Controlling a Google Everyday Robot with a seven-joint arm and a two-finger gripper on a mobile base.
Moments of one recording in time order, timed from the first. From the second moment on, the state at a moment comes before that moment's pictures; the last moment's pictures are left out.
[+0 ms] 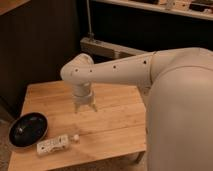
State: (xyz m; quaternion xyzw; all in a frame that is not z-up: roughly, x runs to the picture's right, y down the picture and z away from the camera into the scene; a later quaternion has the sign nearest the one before) arm -0.102 0.095 0.704 -0.26 0.23 0.64 0.68
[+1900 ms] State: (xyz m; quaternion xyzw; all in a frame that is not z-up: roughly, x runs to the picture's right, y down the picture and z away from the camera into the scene) arm -0.101 0.096 0.705 -0.26 0.23 0.64 0.68
